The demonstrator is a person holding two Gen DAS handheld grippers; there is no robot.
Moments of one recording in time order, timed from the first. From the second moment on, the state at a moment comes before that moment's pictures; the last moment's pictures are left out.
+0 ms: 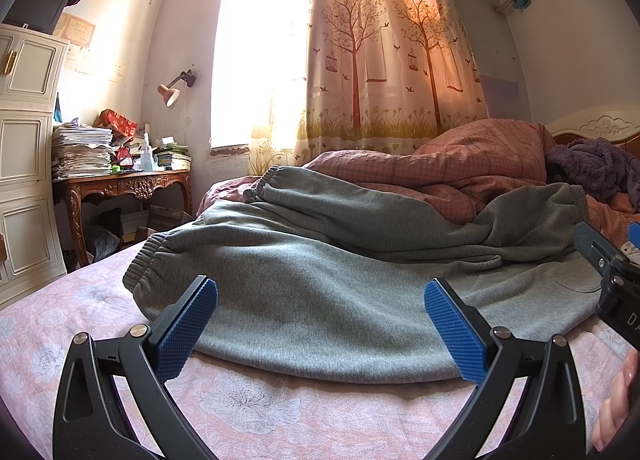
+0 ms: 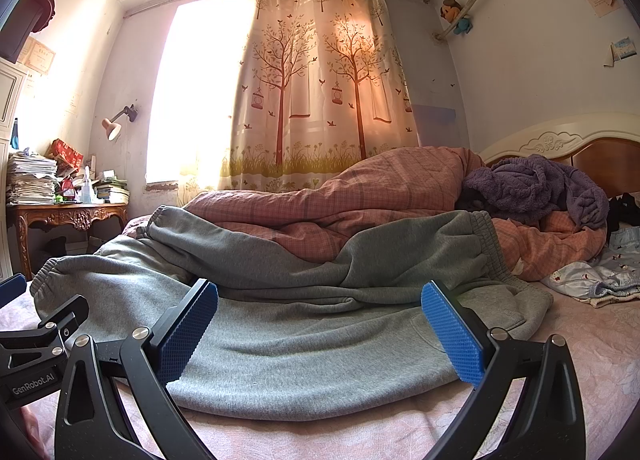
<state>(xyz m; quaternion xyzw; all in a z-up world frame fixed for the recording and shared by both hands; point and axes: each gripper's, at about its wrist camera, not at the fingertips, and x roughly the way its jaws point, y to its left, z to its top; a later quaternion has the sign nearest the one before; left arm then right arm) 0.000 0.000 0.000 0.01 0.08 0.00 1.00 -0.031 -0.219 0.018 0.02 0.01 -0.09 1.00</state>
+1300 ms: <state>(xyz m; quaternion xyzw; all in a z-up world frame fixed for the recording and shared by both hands) 0.001 0.008 0.003 -0.01 0.09 -0.04 1.00 -0.021 -0.225 0.018 0.04 0.05 -0.08 1.00</state>
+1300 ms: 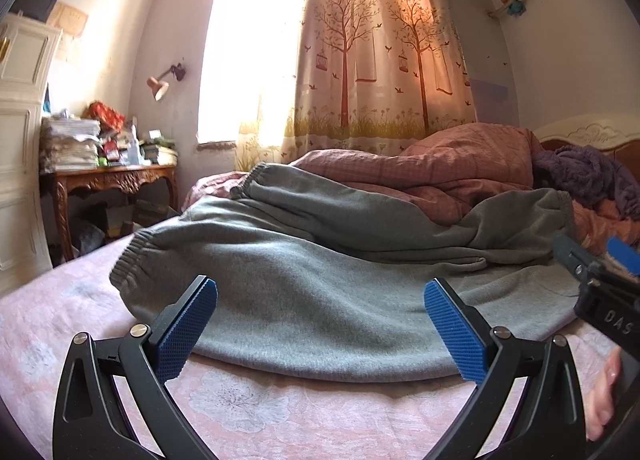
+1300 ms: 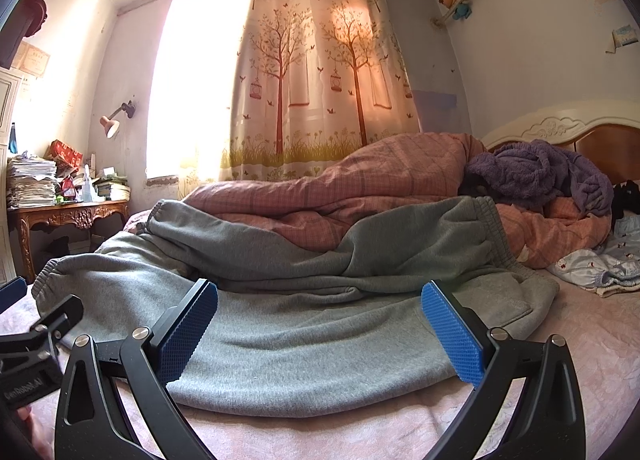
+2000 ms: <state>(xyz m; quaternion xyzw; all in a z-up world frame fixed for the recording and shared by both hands) 0.106 0.216 0.006 -0.01 0.26 0.08 0.96 0.019 -0.425 0.071 0.07 0.18 -0.19 0.96</state>
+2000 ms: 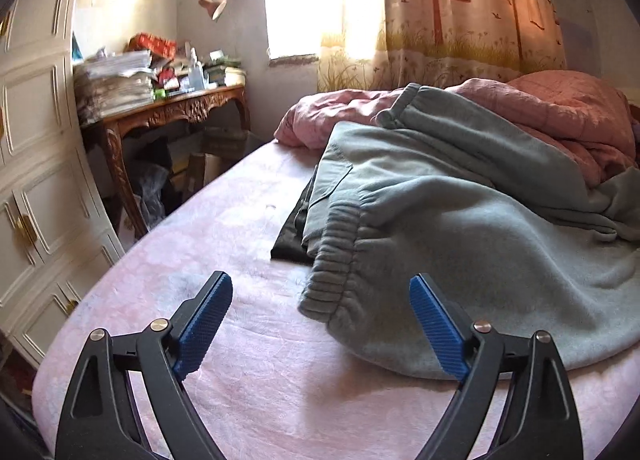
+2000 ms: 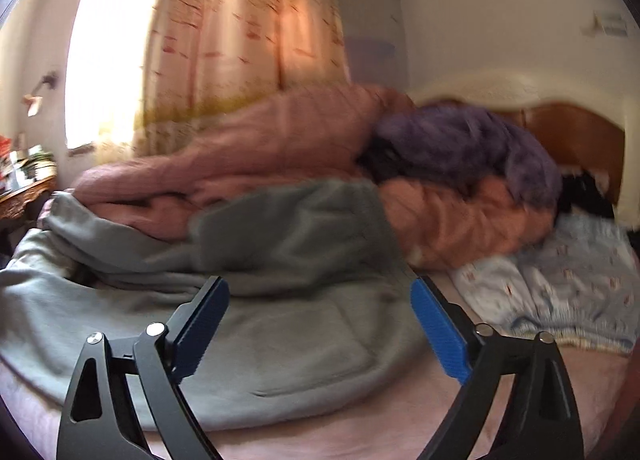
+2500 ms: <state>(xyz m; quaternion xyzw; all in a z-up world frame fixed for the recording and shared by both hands) 0.156 0.214 -0.048 -0.05 0.40 0.01 0.91 0.090 -0.579 -0.043 0.29 0.34 -0.17 0.88</state>
